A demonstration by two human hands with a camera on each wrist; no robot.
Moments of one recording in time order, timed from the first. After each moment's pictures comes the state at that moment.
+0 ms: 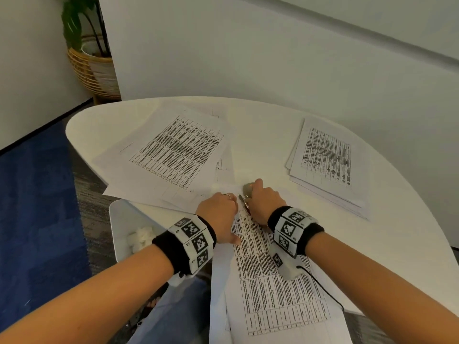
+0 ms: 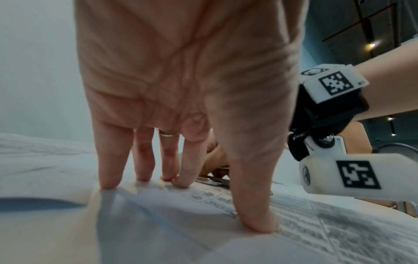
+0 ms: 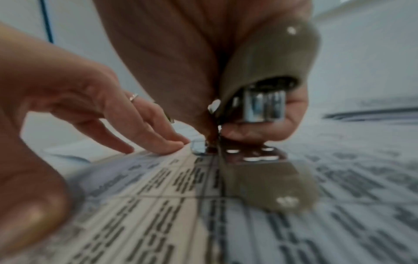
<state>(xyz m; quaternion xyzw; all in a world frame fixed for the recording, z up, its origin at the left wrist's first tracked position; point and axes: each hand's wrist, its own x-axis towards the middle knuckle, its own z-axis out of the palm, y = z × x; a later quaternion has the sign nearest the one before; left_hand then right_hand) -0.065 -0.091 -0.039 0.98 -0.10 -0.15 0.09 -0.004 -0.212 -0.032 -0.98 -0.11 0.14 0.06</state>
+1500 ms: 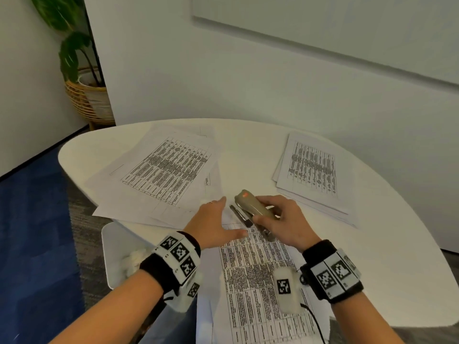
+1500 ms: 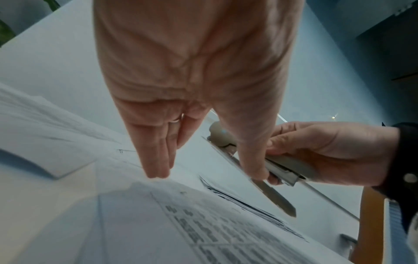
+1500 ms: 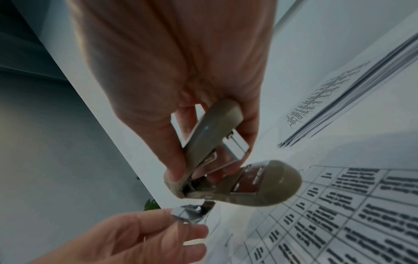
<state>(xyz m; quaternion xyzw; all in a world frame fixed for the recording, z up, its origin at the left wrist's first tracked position) -0.060 -0.099 -0.036 0.91 0.01 -0.10 0.39 -0.023 -0.288 -0.004 -0.90 -0.16 0.06 0.40</state>
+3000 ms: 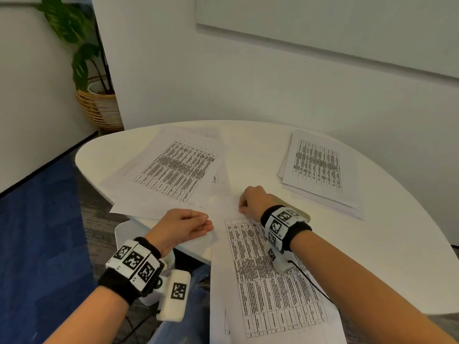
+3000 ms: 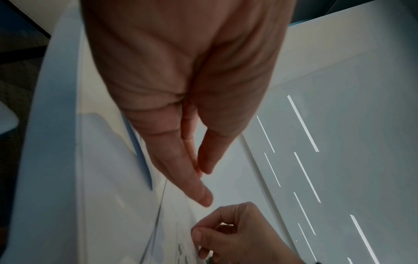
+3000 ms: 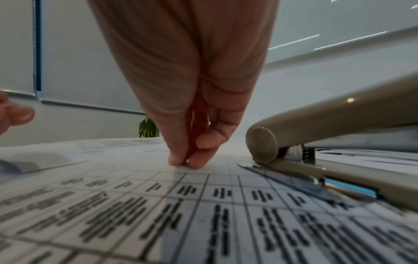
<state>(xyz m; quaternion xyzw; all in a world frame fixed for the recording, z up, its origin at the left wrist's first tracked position) -0.108 -0.038 -0.037 0.60 0.19 -0.10 0.77 0.004 -0.214 -0.011 -0.97 -0.20 0.14 0.08</state>
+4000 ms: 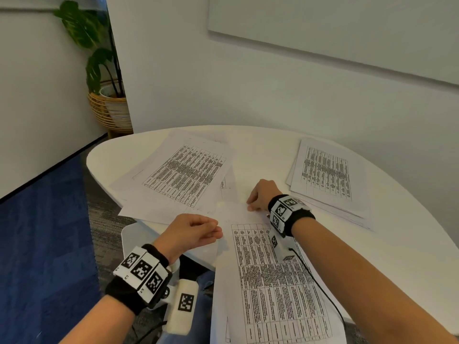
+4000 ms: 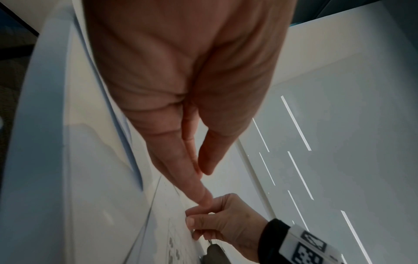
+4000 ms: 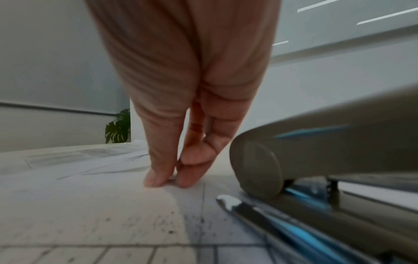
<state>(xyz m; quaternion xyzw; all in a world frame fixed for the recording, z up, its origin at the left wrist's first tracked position) -0.114 -0.041 -0.029 0.60 0.18 -0.10 0.77 0.048 -0.210 -0.012 -0.96 -0.17 0.17 0.13</state>
